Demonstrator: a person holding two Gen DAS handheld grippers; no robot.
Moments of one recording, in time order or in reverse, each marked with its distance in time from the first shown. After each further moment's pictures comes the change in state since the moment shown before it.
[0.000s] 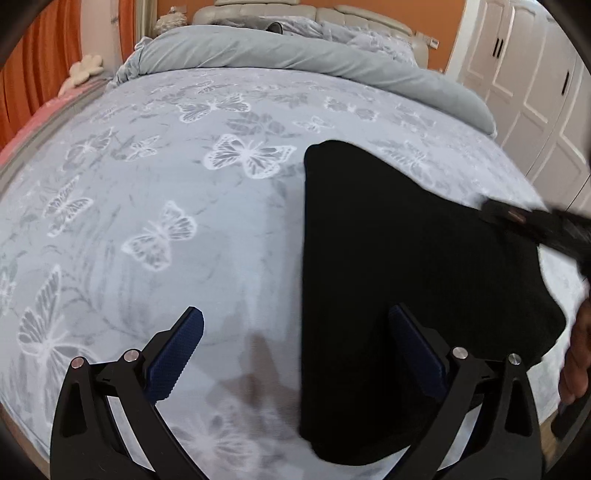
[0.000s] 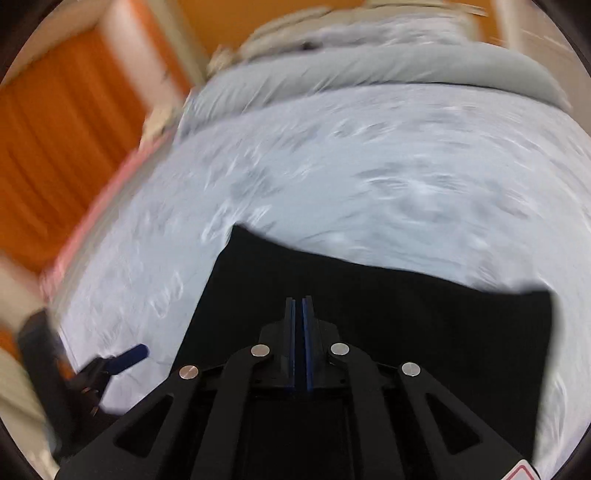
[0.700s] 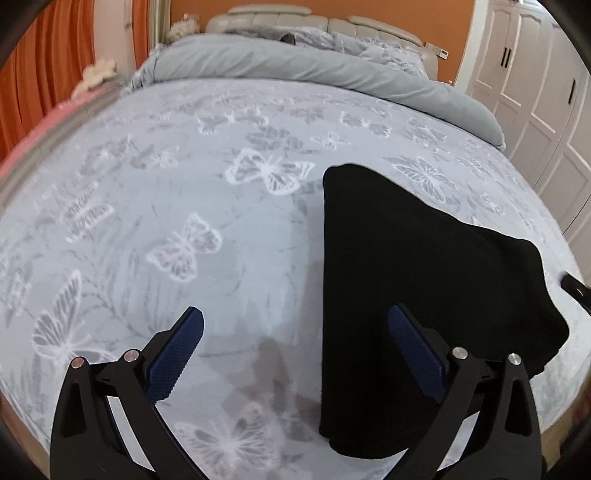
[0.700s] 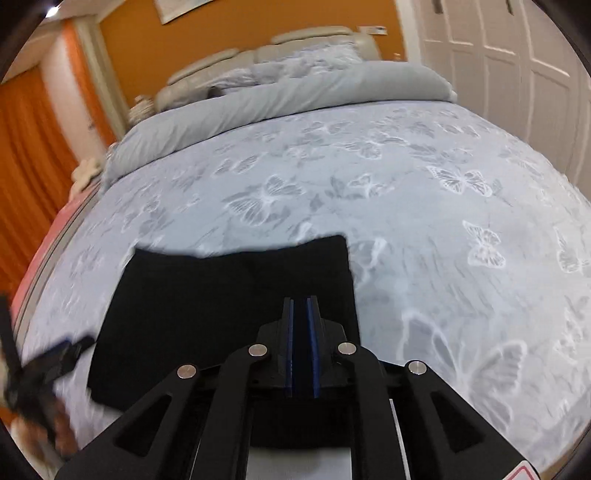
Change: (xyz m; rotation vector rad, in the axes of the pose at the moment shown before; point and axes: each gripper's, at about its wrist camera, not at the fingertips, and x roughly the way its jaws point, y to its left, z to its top) left arm -0.019 0.006 0.006 -0.025 -0.066 0.038; right arm -0.125 -0.075 -0.088 0.193 -0.190 -0.272
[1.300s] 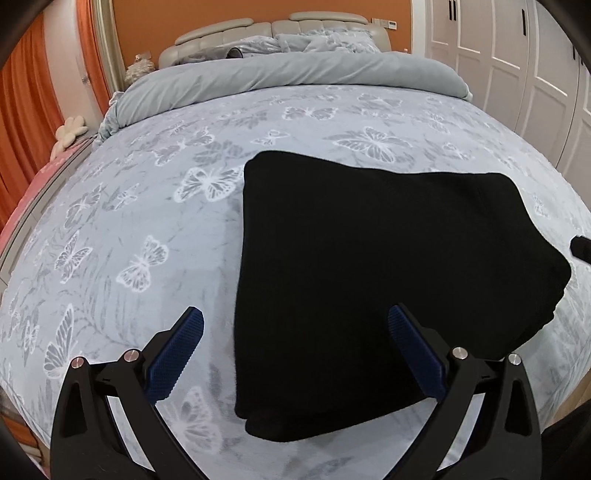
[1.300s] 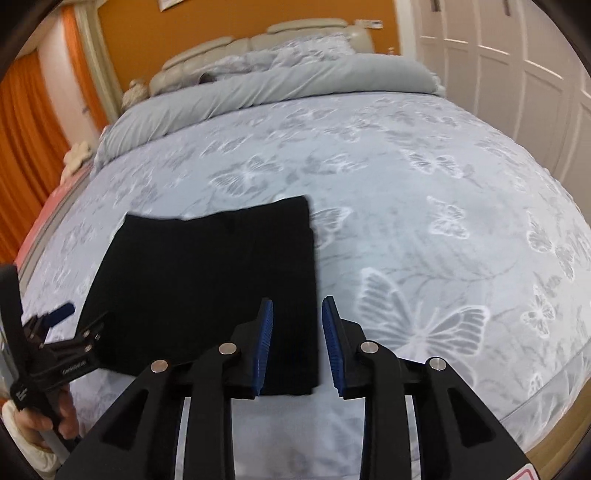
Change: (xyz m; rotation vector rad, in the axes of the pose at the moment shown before) left arm -0.001 -0.072 -0.026 0.227 -0.014 0.027; right arm -0.018 -0.029 -0.021 0.005 0.025 -0.067
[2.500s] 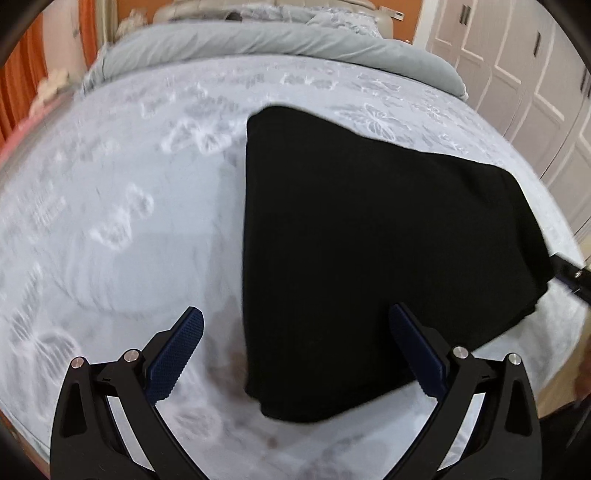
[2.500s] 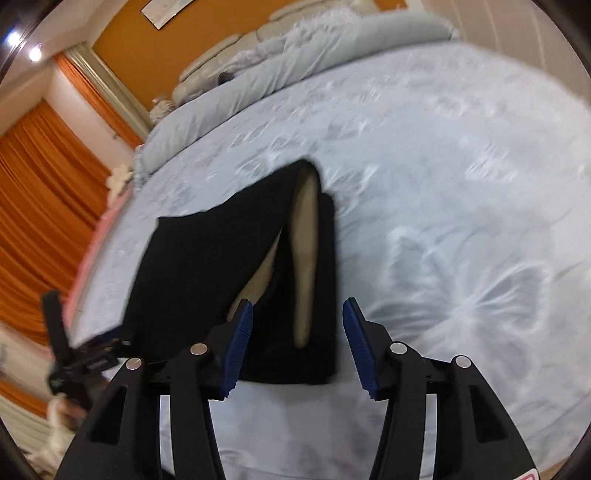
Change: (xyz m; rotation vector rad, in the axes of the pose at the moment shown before) left arm 0.015 0.032 -0.017 -0.118 0.123 -0.166; right arm 0.044 -0.023 -0.011 0.140 0.118 0.328
